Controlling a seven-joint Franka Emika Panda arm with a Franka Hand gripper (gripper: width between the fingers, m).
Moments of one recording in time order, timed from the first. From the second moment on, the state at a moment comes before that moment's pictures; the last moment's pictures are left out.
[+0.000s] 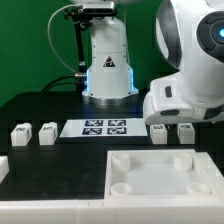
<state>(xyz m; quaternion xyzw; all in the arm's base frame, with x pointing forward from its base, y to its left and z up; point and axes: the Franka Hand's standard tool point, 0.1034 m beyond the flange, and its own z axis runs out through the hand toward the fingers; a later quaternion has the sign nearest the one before) 0.418 0.163 0.037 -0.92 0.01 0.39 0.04</state>
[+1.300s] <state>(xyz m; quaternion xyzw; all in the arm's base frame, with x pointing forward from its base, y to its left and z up) 0.384 0.173 0.010 -0.91 0.01 0.40 0.02</state>
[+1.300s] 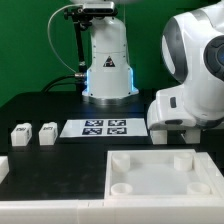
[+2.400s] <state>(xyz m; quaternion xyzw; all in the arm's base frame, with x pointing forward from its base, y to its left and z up) 0.469 0.116 0.092 -0.97 -0.06 0.23 0.06</state>
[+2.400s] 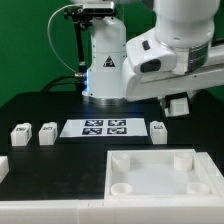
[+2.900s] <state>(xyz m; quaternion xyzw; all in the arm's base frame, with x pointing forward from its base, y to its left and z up) 0.574 0.117 0.148 -0.99 -0.10 -0.03 0.05</state>
